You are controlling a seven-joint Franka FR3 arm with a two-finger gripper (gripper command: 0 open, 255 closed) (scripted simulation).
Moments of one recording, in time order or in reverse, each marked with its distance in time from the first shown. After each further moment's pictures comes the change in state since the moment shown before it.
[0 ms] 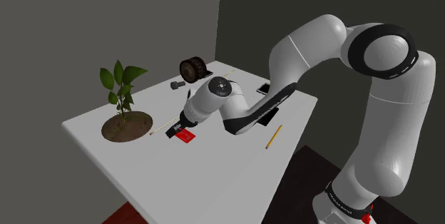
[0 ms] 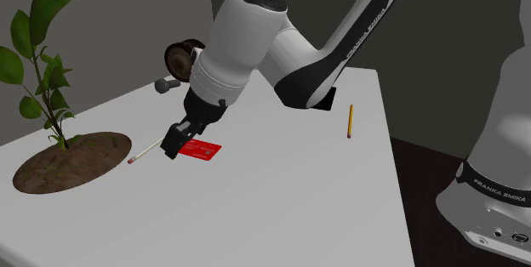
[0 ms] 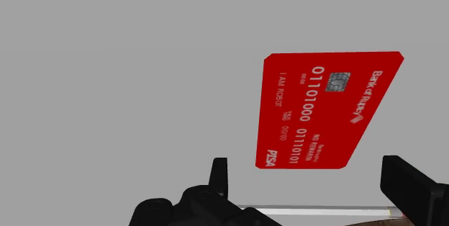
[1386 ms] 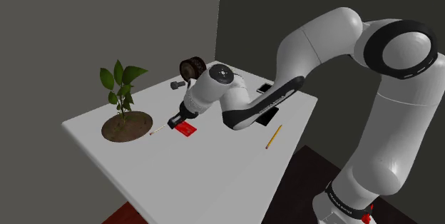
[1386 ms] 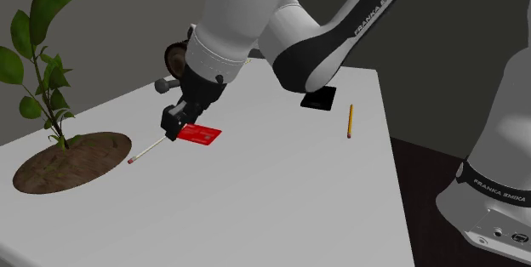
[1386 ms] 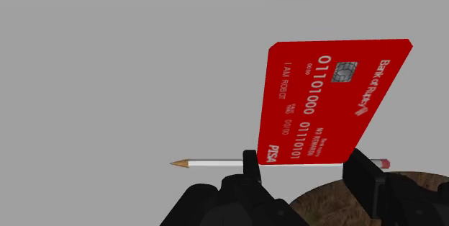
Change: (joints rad) arm -0.063 -0.078 0.080 -0.015 0.181 -0.041 -0.161
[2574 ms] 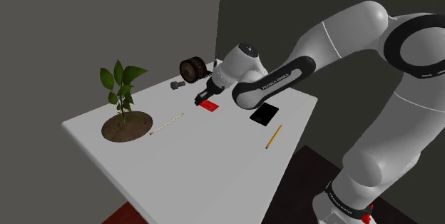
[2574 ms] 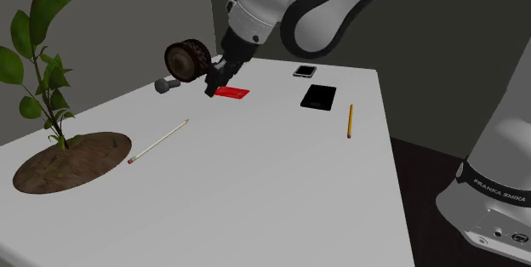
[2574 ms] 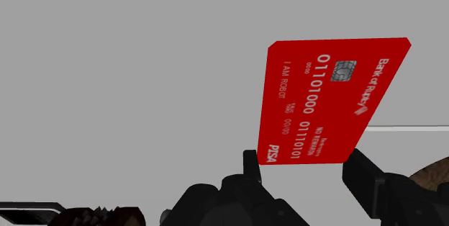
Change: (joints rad) arm -0.307 -0.158 0.079 -0.148 0.566 0.107 -0.689
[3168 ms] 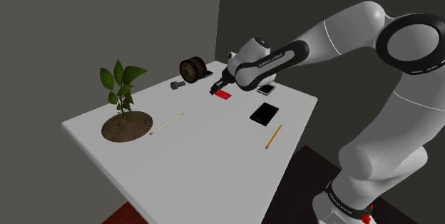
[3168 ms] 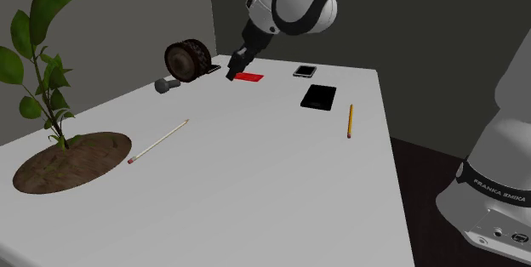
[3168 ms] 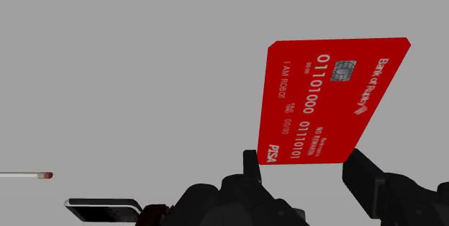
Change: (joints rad) arm -0.186 0.018 0.025 0.025 0.387 -0.008 -0.520
